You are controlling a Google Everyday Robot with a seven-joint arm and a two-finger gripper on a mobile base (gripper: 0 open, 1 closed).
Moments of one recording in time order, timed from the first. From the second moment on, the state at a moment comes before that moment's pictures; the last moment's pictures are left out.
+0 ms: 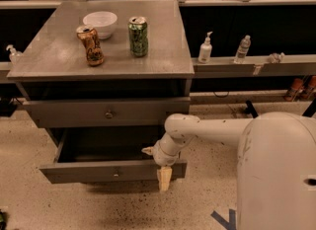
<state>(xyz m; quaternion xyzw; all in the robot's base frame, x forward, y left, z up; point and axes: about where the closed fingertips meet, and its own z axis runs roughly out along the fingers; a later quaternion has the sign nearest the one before) 0.541 0.012 0.437 -0.81 0.54 0.19 0.15</state>
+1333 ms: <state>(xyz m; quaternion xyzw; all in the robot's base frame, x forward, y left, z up) 0.521 0.057 0.407 -0.83 0.50 0.23 0.11</state>
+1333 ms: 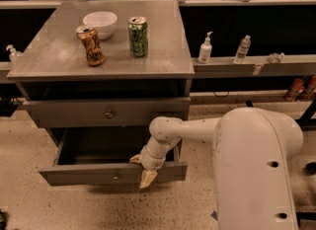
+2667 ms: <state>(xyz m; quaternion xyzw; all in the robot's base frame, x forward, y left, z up) 0.520 0.057 0.412 -0.83 0.50 0.23 0.11</state>
